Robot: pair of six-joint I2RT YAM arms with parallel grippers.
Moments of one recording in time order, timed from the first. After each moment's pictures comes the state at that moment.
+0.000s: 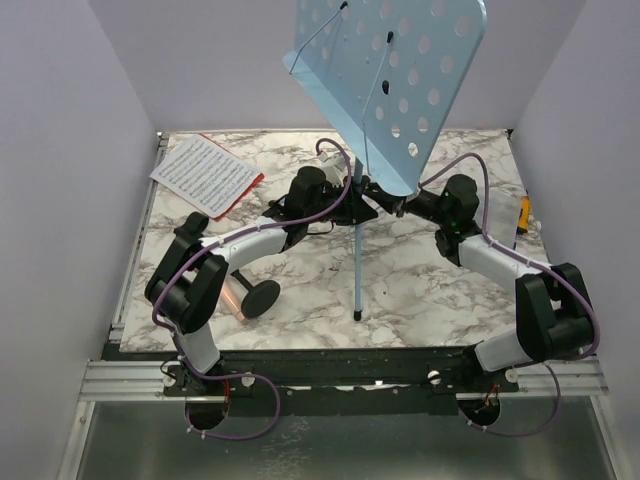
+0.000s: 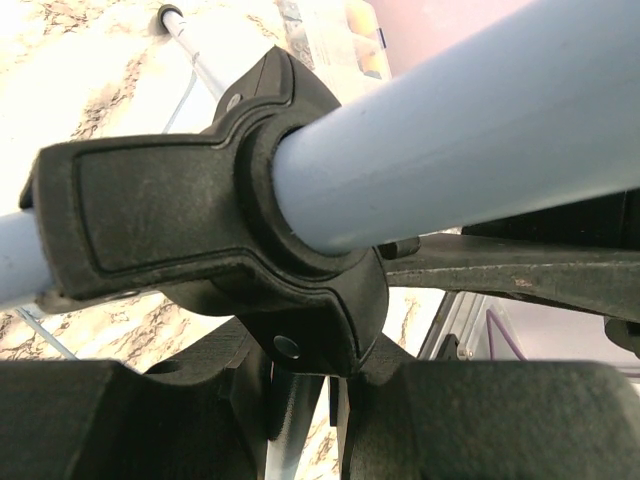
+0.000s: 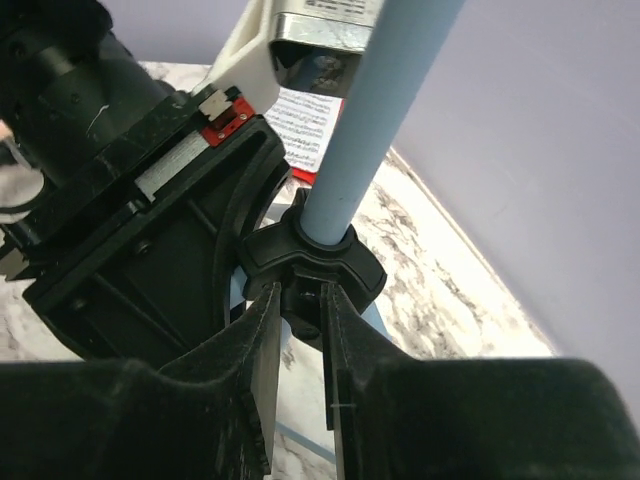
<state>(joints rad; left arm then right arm) -0.65 1.74 1.13 0.31 0.44 -0.73 0.30 1.47 0.78 0.76 -0.82 -0.34</state>
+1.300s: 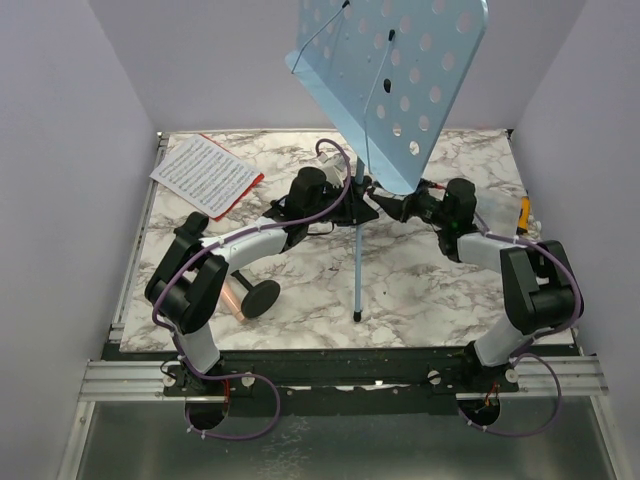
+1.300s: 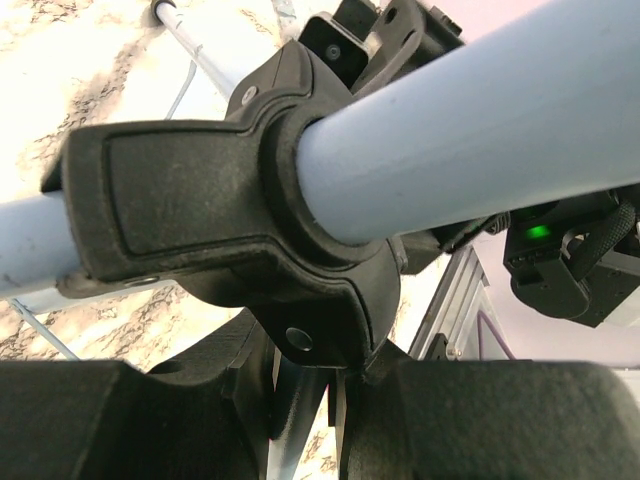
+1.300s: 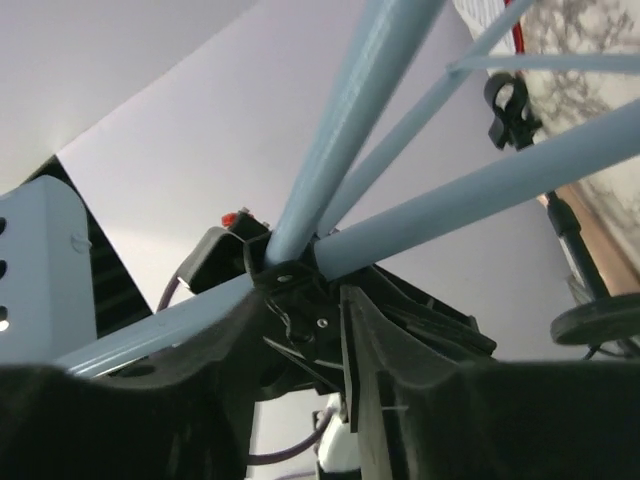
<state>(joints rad) -0.65 1.74 1.13 0.32 0.45 -0.75 0.20 1.64 0.74 0.79 -0.74 2.00</state>
